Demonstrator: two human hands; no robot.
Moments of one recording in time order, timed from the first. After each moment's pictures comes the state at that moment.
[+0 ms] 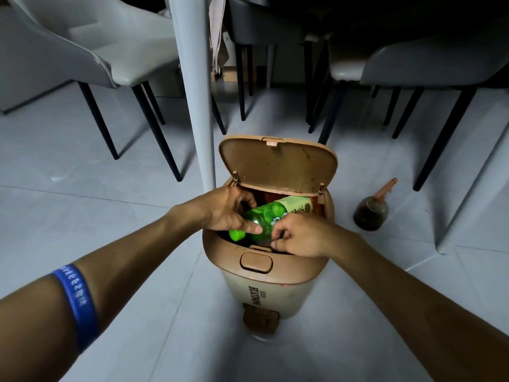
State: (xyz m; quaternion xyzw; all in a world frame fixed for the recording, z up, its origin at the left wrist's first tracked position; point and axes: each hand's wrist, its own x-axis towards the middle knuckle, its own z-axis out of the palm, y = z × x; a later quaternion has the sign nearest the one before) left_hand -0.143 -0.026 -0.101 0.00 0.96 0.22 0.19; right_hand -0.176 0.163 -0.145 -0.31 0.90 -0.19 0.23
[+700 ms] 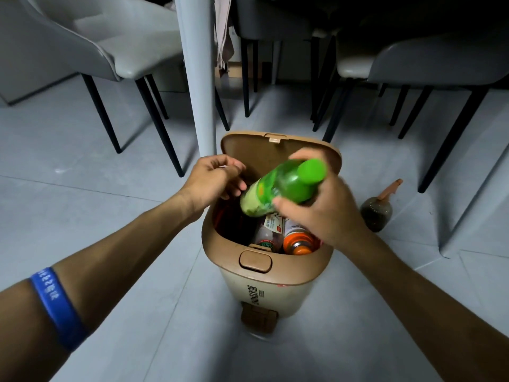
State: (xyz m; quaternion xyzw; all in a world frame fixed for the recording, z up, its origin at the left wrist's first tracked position) left_hand -0.149 -0.033 -0.096 -0.15 0.79 0.59 -0.05; right_hand -0.167 0.182 -0.112 -0.30 0.83 -0.46 -0.09
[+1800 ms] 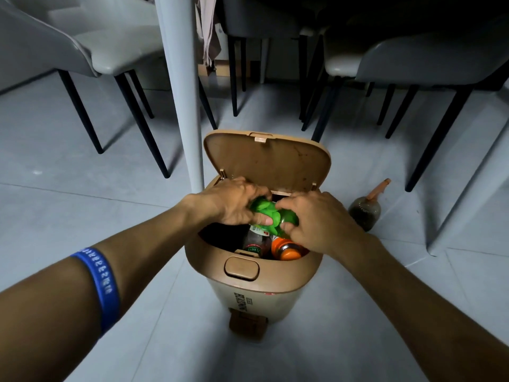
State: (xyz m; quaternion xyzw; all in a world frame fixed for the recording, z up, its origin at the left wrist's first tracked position) left_hand -0.194 -0.012 -0.135 0.14 0.98 0.08 0.15; right_hand -0.188 0.189 -0.137 -0.36 0.92 -0.12 -0.03
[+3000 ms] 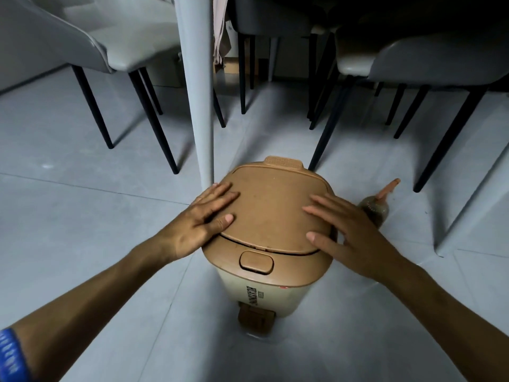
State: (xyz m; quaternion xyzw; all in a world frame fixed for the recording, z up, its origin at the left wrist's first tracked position) left_hand -0.104 -0.073 -0.159 0.03 0.92 0.39 0.04; right_hand -0.175 0.238 -0.164 -0.33 0.91 -0.25 0.04
